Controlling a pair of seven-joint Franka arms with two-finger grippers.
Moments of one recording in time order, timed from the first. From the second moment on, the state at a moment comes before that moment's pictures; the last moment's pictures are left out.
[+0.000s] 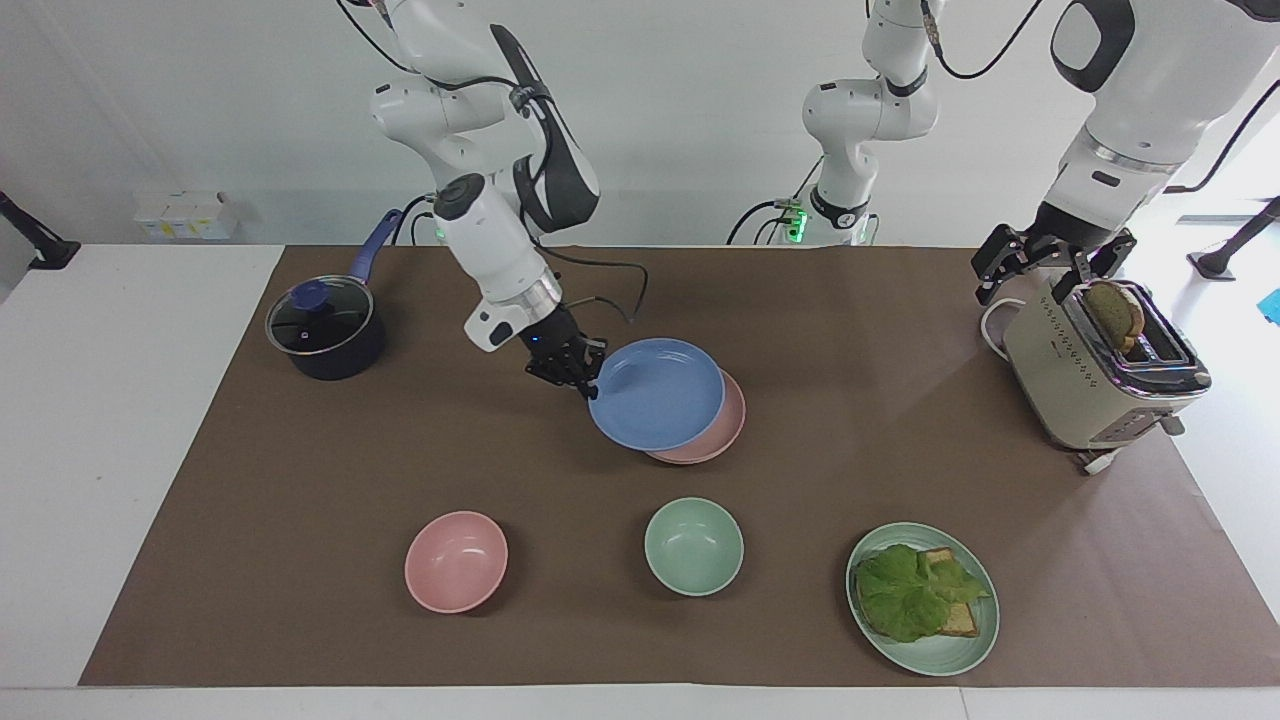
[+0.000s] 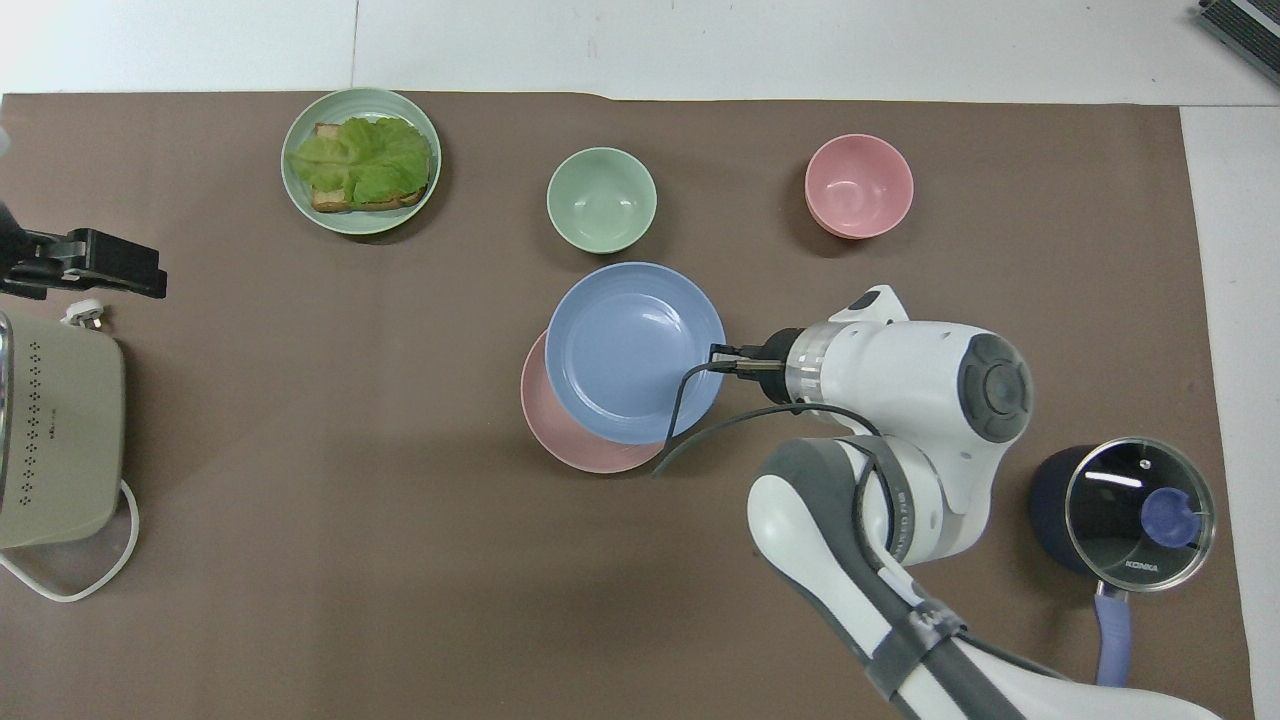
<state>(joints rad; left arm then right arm) -0.06 0.05 -0.01 -1.50 -0.01 1.61 -0.01 0.36 0.16 0.09 -2.13 0.49 2.59 0.17</state>
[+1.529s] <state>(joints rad) -0.06 0.05 -0.01 -1.50 -0.01 1.61 -0.01 0.43 0.25 0.08 -2.14 0.47 2.69 0.19</state>
